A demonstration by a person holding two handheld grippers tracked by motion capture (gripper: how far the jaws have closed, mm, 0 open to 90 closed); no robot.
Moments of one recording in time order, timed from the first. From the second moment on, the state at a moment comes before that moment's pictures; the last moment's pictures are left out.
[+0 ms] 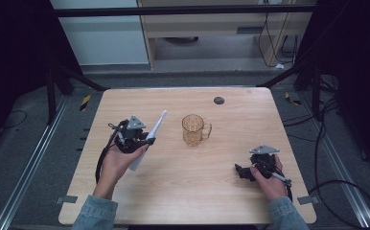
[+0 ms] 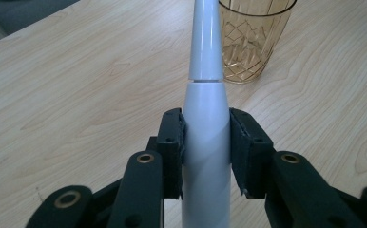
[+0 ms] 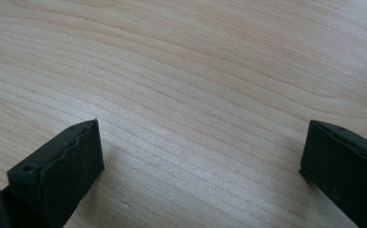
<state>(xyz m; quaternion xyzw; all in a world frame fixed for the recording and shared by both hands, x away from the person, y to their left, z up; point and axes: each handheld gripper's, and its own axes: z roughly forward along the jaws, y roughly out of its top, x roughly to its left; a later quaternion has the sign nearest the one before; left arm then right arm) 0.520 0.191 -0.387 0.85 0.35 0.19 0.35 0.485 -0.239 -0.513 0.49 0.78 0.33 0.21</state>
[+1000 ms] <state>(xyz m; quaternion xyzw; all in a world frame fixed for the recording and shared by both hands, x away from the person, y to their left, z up) 0.560 0.138 -0.348 0.85 0.33 0.20 0.37 0.485 -0.239 -0.513 0.49 0.78 0.33 0.21</state>
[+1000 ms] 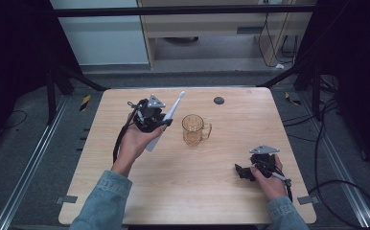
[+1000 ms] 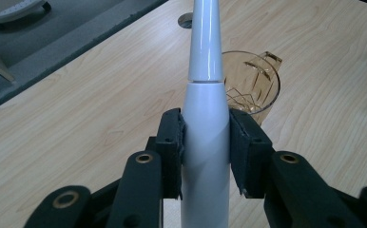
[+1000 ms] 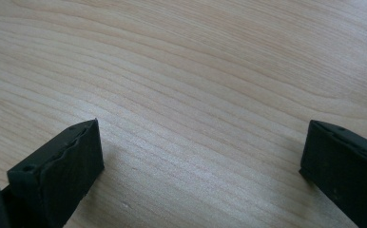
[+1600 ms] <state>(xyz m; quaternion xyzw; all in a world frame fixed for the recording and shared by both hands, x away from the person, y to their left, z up) 0.579 0.112 -0.326 0.84 0.32 0.21 0.38 0.486 -0.239 -0.513 0.48 0.78 0.33 0.21</state>
